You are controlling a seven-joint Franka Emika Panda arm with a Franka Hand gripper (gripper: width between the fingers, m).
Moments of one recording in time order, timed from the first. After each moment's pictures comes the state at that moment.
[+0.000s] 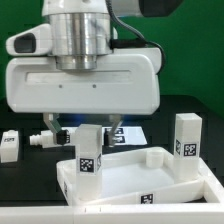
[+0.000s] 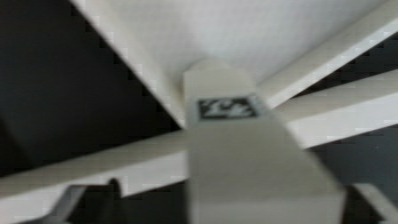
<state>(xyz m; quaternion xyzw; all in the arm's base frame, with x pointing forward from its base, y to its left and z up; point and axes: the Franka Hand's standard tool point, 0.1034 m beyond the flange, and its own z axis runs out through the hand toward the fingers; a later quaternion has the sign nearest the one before) 0.633 -0.053 0.108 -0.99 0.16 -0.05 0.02</state>
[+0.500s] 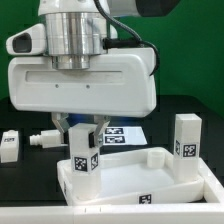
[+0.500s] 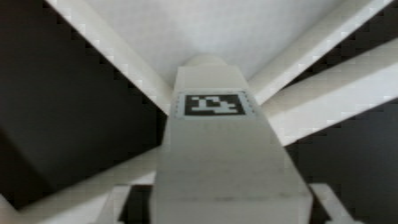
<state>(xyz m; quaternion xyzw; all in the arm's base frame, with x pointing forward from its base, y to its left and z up) 0.632 -0.054 0.108 -0.92 0.38 -0.04 0.02</state>
